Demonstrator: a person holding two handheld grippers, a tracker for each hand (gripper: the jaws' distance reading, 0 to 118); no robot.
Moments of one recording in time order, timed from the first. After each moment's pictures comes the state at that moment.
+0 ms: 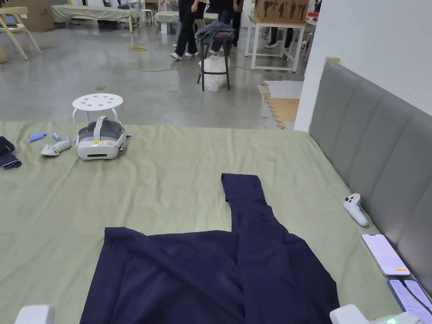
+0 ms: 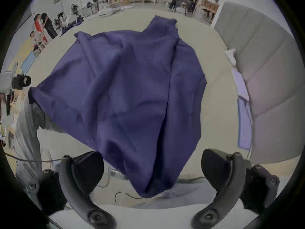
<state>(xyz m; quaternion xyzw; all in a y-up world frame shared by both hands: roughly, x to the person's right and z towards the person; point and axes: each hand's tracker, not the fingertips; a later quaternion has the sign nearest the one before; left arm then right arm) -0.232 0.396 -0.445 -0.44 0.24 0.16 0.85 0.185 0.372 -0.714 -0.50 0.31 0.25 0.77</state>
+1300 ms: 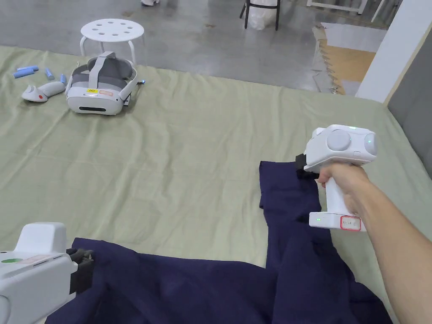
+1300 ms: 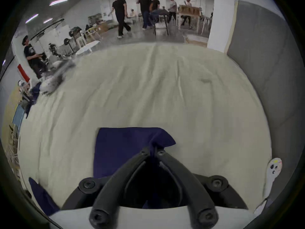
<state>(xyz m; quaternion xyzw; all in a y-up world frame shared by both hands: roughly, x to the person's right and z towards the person) -0.347 0.366 -0.673 -0.39 0.24 0.20 0.87 -0.141 0.362 -1.141 -0.44 0.29 0.12 0.84</state>
